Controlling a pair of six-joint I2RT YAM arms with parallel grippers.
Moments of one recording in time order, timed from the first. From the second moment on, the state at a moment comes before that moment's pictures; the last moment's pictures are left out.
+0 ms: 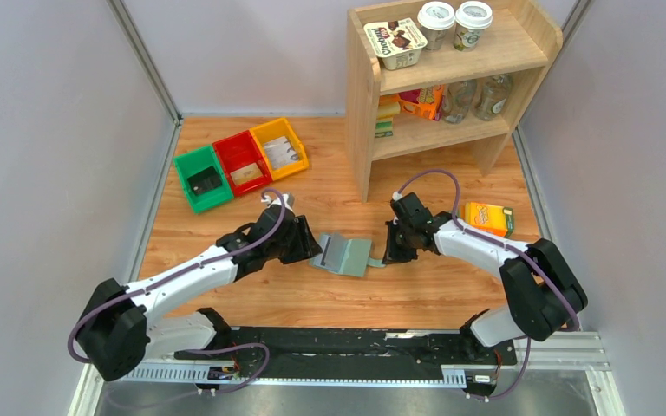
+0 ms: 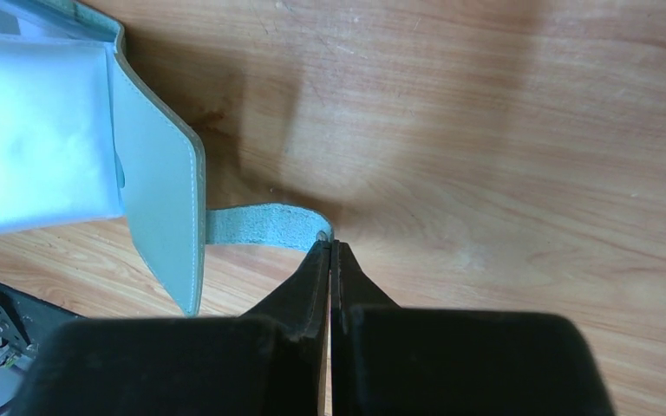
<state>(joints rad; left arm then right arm) -0.74 1.13 0.64 -0.29 -0.02 -0.89 0.58 1.46 0.77 -0.43 -0.16 0.60</state>
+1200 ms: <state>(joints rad) -0.86 1.68 0.87 -0.02 0.24 -0.84 0.57 1.25 0.77 -0.40 -0.02 0.68</state>
